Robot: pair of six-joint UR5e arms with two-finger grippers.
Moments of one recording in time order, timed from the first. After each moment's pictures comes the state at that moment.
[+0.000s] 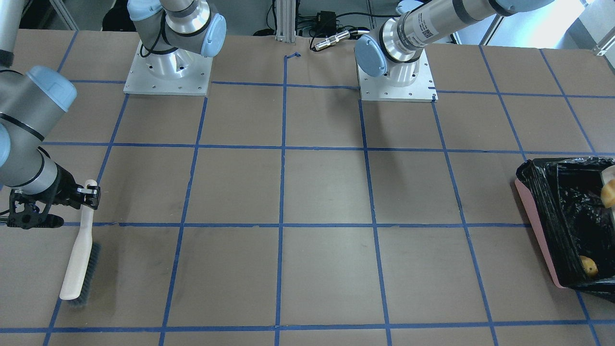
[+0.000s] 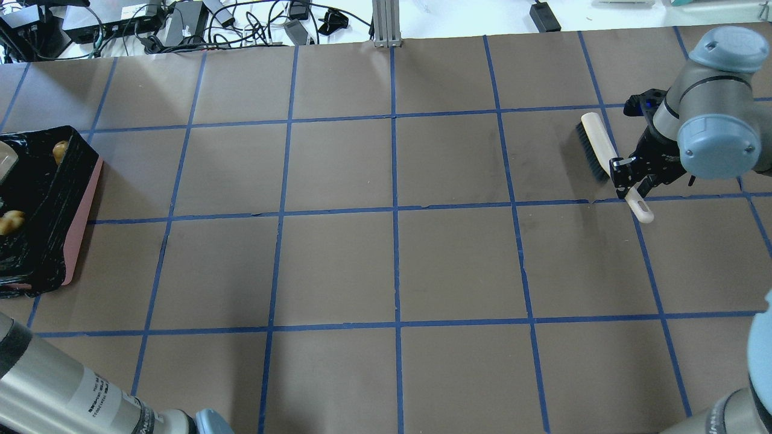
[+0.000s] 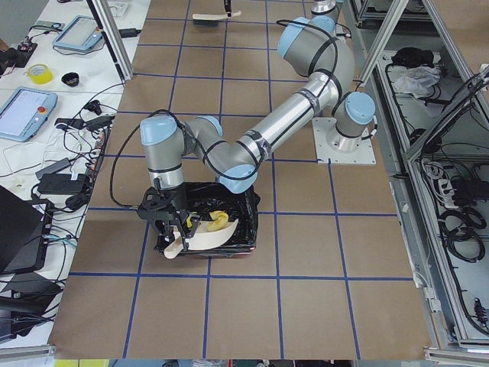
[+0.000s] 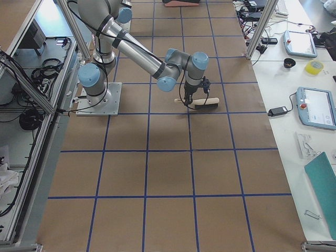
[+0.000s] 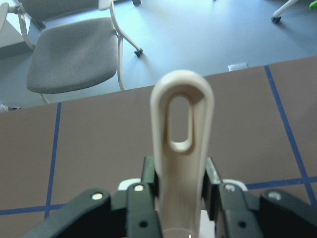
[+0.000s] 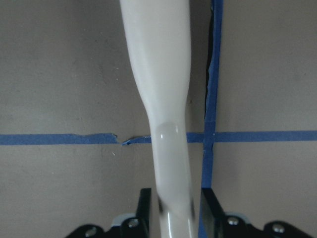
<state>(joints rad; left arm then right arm) -0.85 -2.19 -1.15 -0.87 2.17 -0.54 1.21 -1.26 1.85 -2.07 -1.64 -0.35</state>
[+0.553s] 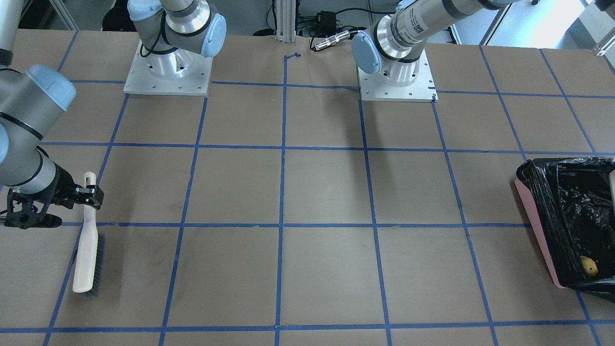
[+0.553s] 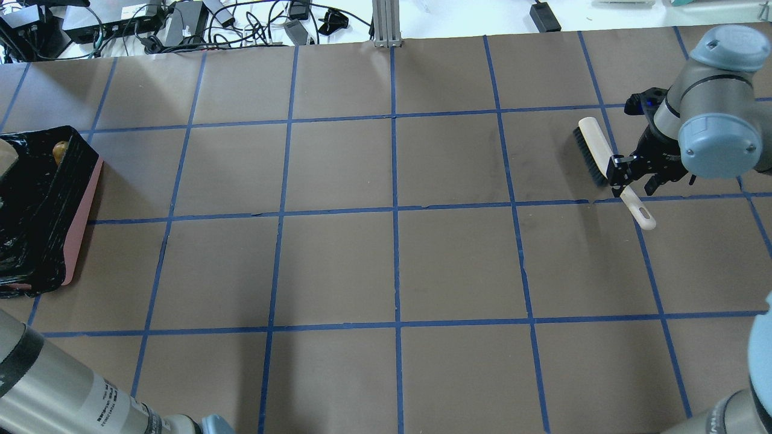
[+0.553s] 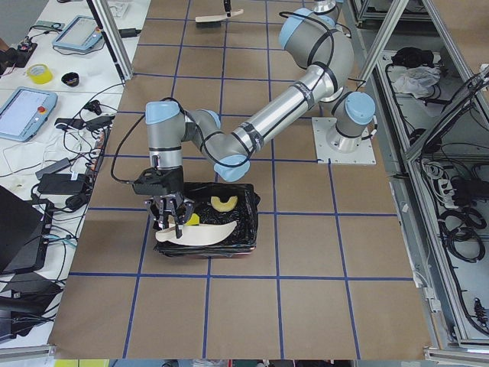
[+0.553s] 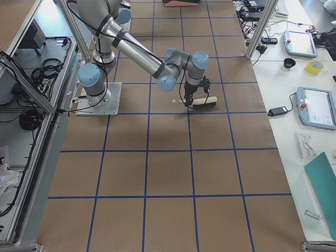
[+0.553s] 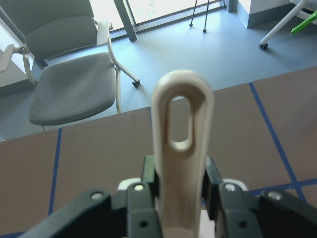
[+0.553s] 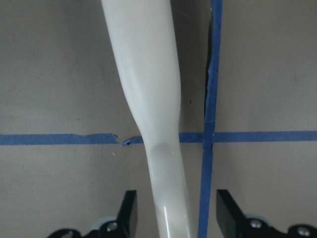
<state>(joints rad) -0.92 -2.15 -1.21 -0.76 2.24 -0.47 1.21 -1.26 1.84 -2.07 -1.64 -0.35</state>
